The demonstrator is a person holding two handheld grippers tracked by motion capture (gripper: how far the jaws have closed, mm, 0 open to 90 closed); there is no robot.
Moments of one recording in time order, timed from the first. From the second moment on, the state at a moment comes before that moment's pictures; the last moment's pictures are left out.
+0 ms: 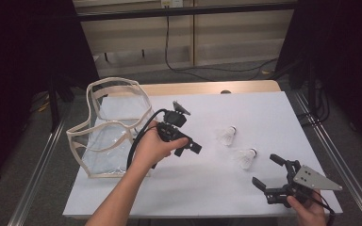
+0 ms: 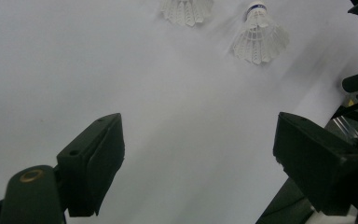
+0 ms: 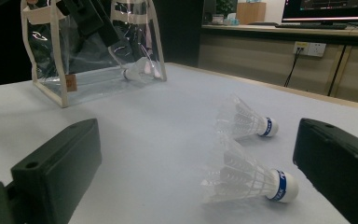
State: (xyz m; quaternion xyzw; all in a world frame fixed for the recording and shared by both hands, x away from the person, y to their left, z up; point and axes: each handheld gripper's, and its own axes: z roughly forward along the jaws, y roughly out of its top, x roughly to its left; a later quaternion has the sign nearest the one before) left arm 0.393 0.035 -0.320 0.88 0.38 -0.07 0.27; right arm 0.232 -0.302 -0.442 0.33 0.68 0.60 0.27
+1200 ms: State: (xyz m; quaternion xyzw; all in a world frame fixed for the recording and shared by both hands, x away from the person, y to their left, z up) left arm 0.390 0.002 -0.351 0.90 0.33 -0.02 0.30; right arm 0.232 -0.302 -0.442 0.33 0.68 0.60 0.27
